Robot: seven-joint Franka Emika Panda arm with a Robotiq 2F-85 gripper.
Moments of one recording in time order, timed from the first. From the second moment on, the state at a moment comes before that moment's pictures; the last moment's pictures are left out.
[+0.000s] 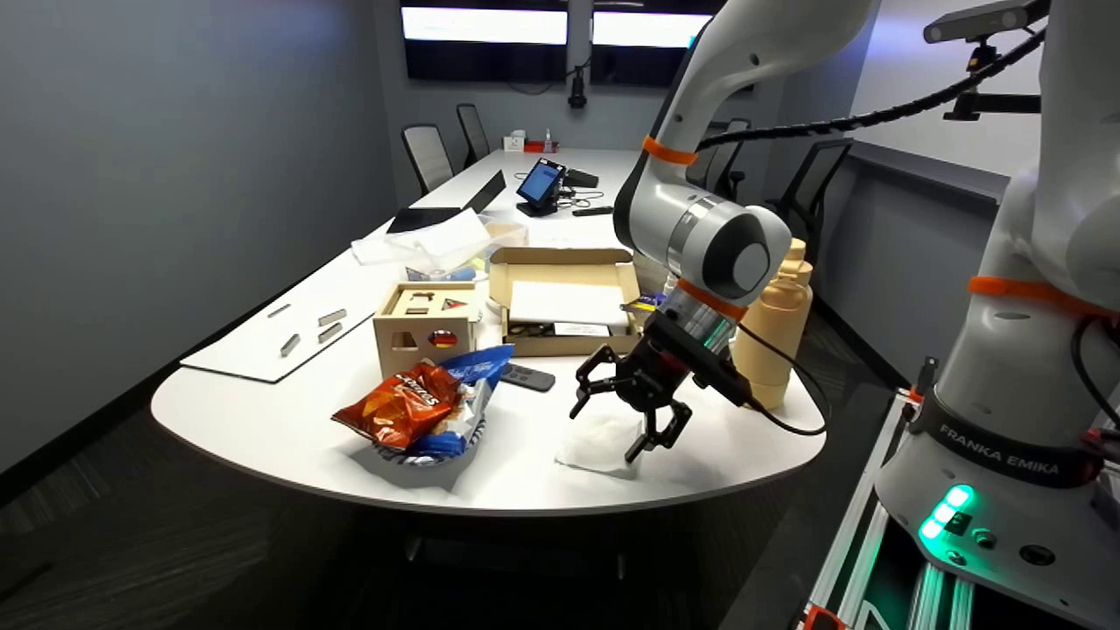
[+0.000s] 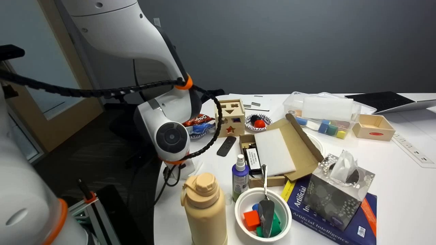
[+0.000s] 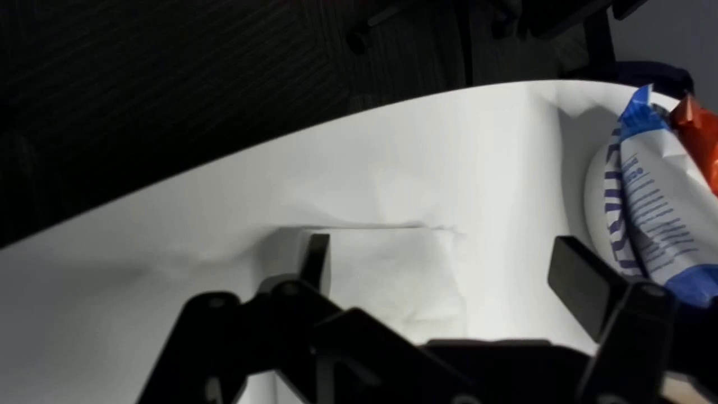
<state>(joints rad) 0.19 0.19 0.15 -2.73 2.06 2.58 -0.70</state>
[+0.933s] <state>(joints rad) 0.19 0.19 0.16 -2.74 2.21 2.71 -0.78</state>
